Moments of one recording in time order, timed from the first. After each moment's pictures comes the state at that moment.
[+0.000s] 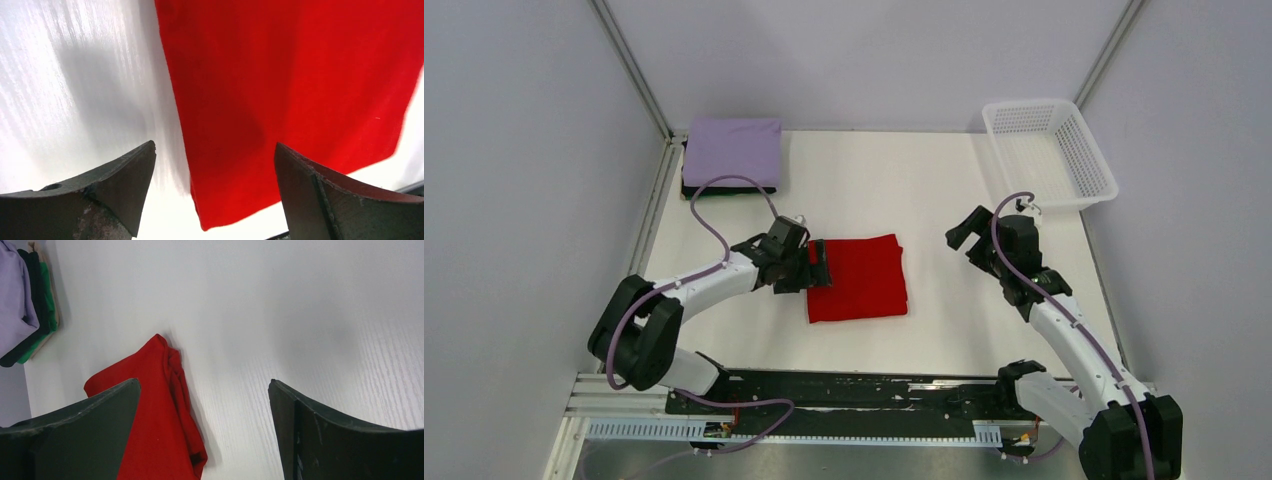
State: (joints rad) left arm -0.57 1.40 0.76 -0.34 0.07 -0.67; right arm 0.23 0.95 0.63 -0.26 0.07 0.74
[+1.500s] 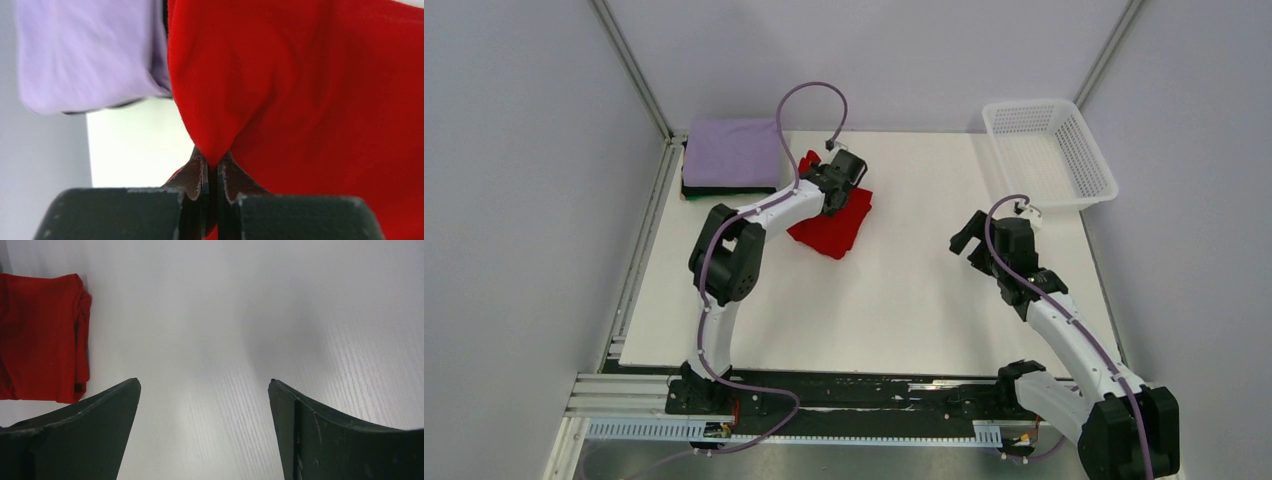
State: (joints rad) left arm -0.60 2.10 1.65 -0.52 -0.81 -0.06; right arm 0.23 0.98 0.61 -0.26 0.15 0.68
